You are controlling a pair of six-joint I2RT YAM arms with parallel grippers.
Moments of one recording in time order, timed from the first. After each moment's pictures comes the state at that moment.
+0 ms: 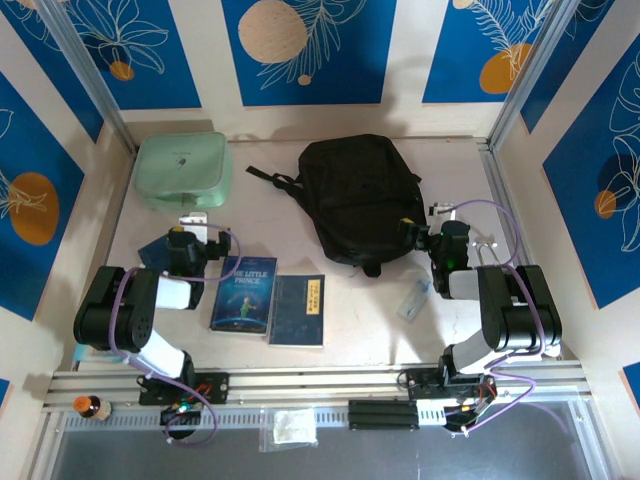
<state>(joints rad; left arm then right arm) -0.07 1.57 0.36 0.87 -0.16 0.03 0.02 1.52 0.40 0.73 -0.05 0.09</state>
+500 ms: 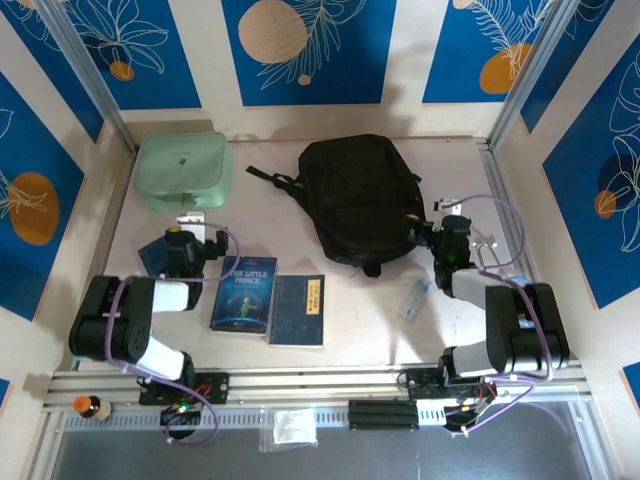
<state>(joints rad) -0.07 1.45 0.36 0.75 -0.21 0.03 0.05 1.35 0.47 0.46 0.07 0.14</state>
